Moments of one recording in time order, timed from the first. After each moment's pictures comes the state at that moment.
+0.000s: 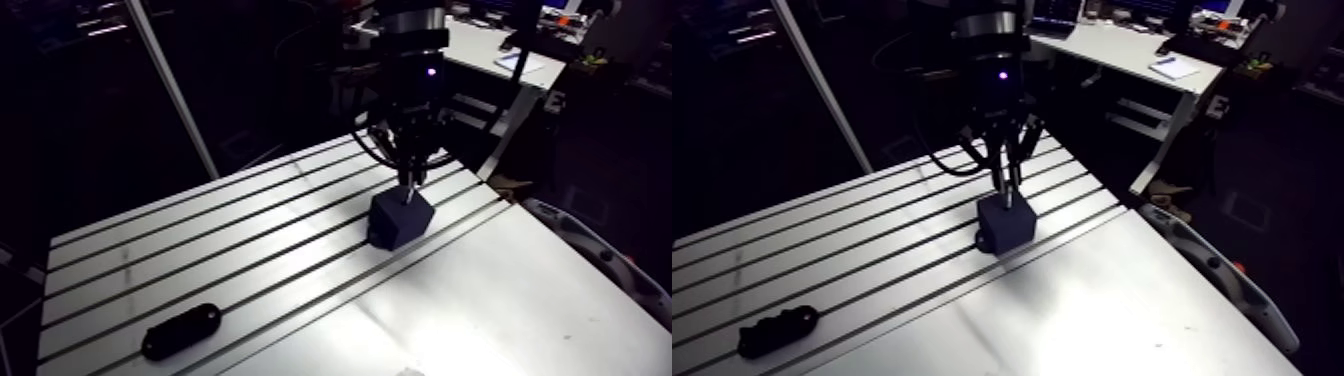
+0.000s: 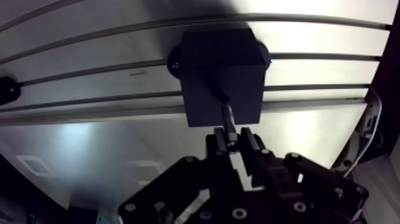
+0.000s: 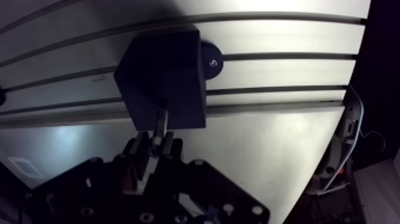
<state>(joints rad) -0.53 -1.19 1.64 -1.61 -1.71 -1.97</state>
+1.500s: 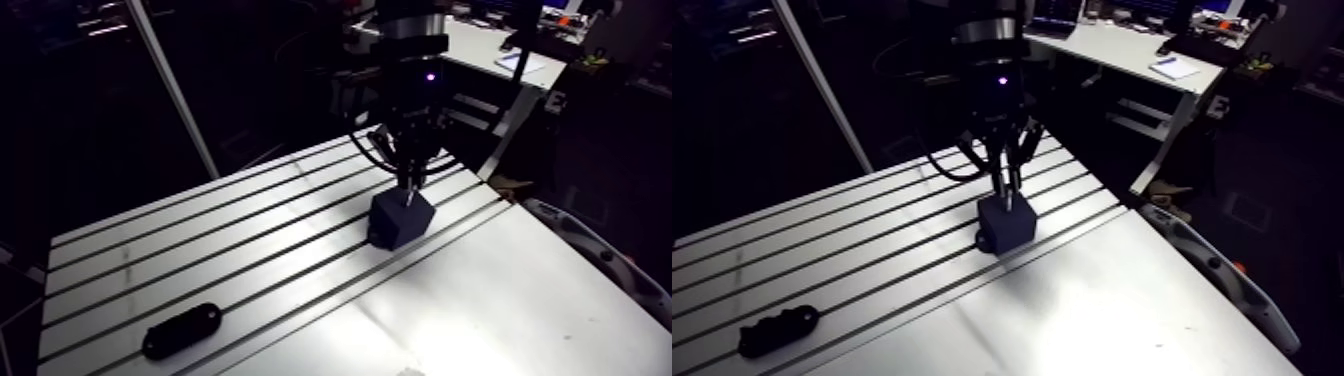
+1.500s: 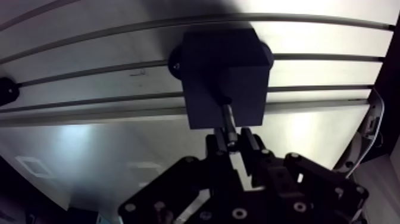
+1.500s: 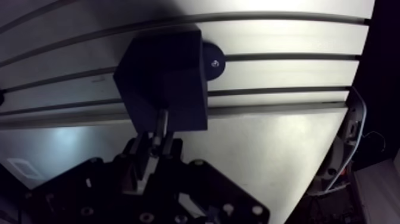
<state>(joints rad) -0.52 -1.19 1.66 -1.62 -1.71 -1.97</state>
